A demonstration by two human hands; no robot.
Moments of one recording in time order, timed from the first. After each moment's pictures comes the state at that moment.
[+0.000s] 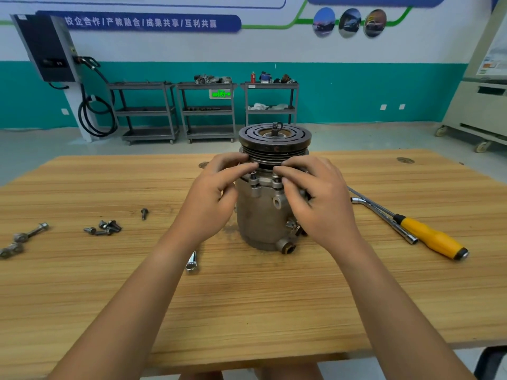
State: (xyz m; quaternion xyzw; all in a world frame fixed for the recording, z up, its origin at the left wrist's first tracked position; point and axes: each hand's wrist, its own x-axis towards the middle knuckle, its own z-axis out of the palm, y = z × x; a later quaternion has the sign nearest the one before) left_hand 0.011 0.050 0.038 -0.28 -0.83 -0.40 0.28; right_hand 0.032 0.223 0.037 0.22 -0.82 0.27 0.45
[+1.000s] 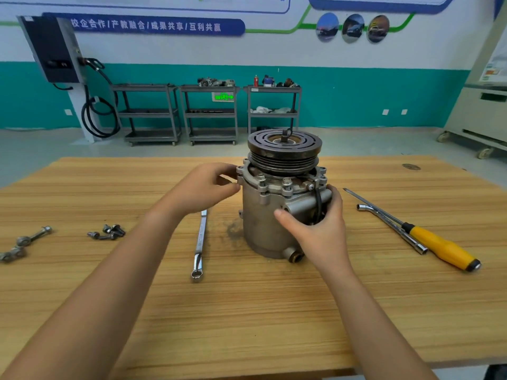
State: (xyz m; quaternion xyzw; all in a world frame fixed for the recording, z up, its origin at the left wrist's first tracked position) left_hand -0.036 0.024 0.058 -0.23 -0.89 -0.38 0.08; right_hand 0.024 0.214 -0.005 0.00 -0.75 0.62 0.25
